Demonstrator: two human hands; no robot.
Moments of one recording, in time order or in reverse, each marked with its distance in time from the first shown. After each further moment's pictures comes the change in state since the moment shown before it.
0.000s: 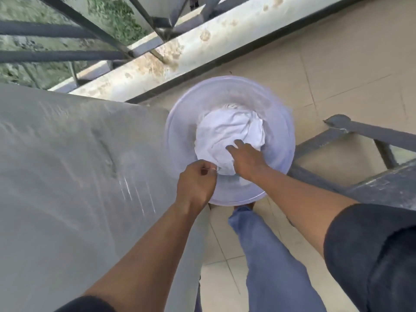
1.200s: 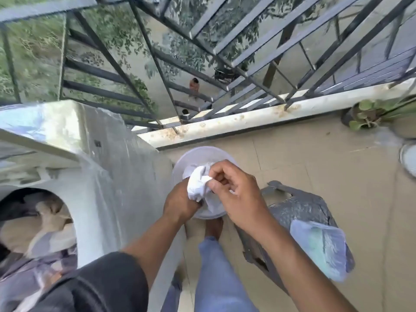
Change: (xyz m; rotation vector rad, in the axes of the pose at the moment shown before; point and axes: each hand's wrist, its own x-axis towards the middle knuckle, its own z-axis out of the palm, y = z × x) left_hand -0.223 0.056 -0.099 0.116 0.048 0.447; right_hand -0.409 -0.149 -0.291 0.881 0.553 -0.359
